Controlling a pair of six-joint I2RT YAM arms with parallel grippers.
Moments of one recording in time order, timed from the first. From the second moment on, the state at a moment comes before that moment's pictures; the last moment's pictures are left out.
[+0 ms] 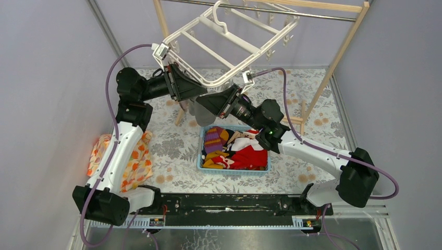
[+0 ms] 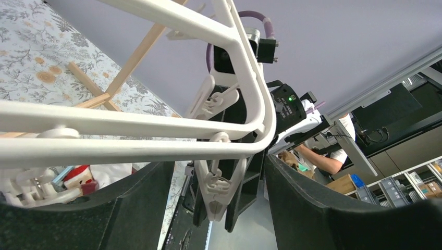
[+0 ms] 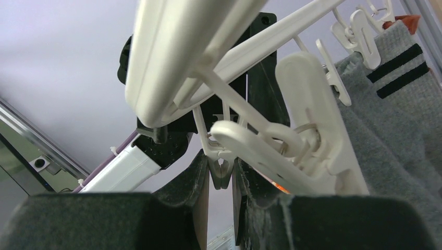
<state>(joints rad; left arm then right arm) -0.17 1.19 1.23 0.29 1.10 -1.04 0.89 1.39 1.04 0.78 -0.22 0.87</state>
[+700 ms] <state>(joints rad) -0.17 1.22 1.22 0.32 1.11 -1.08 0.89 1.42 1.05 0.79 -0.23 0.88</state>
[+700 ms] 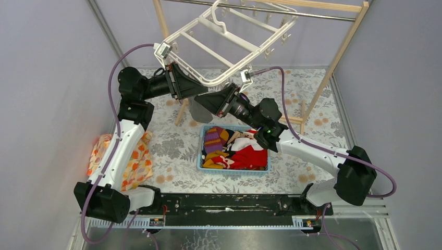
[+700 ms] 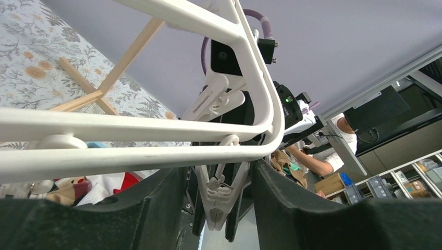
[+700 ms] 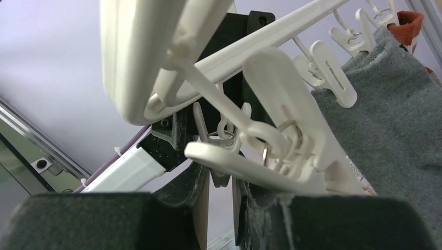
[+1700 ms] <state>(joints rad) -0.17 1.22 1.23 0.29 1.10 -1.06 0.89 0.93 0.80 0.09 0.12 0.63</state>
